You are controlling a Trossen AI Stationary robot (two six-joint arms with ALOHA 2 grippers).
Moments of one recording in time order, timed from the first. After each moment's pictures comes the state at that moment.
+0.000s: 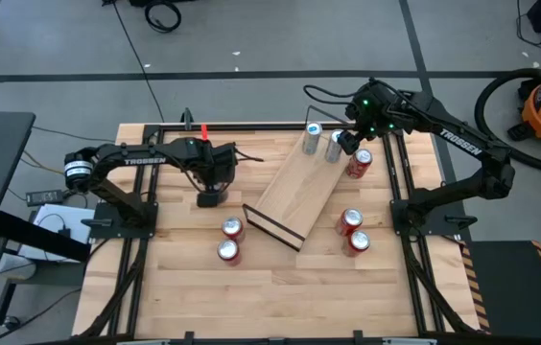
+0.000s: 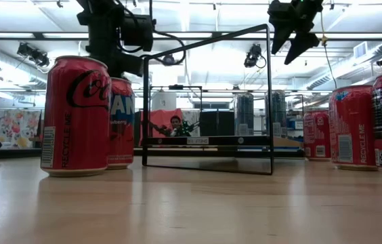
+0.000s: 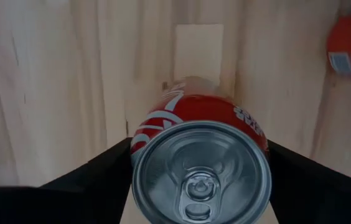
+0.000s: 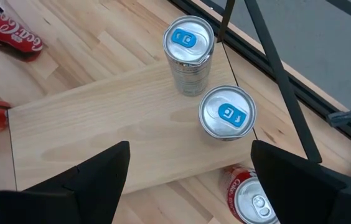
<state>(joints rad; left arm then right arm) 0.31 1.49 1.09 -1.00 -0.06 0.33 -0.58 1.24 1.43 -1.17 0.01 0.28</state>
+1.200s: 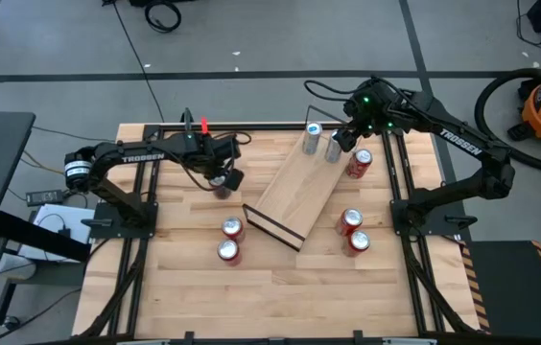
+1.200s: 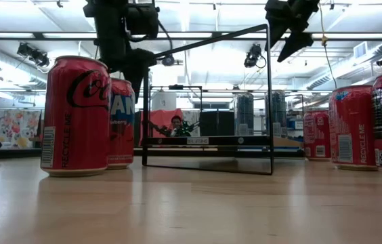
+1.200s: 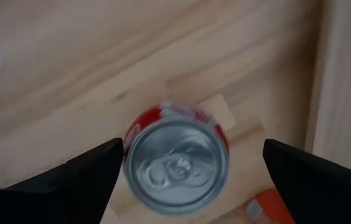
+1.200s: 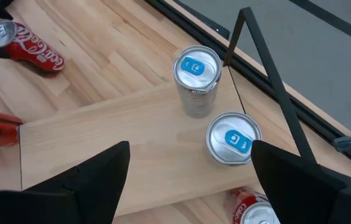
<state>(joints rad) 0.32 1.49 1.18 -1.00 -0.11 -0.77 -0.58 1.24 1.43 -1.09 -0.01 0.26</state>
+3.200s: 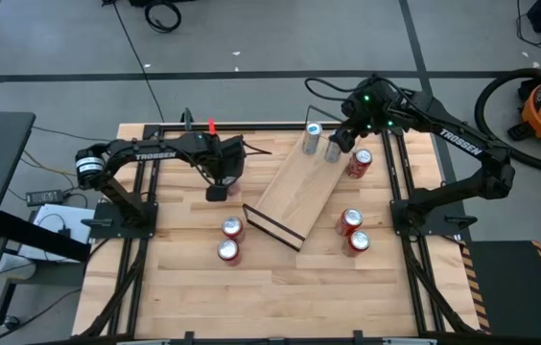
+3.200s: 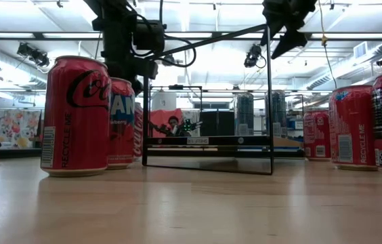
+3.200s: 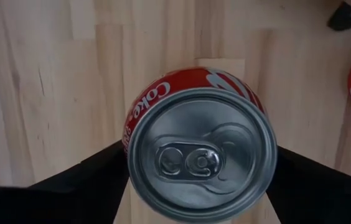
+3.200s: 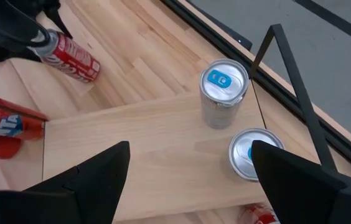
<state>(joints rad) 0.35 1.58 1.17 -0.96 -0.06 0.35 -0.58 1.25 1.43 -1.04 -0.08 0.21</state>
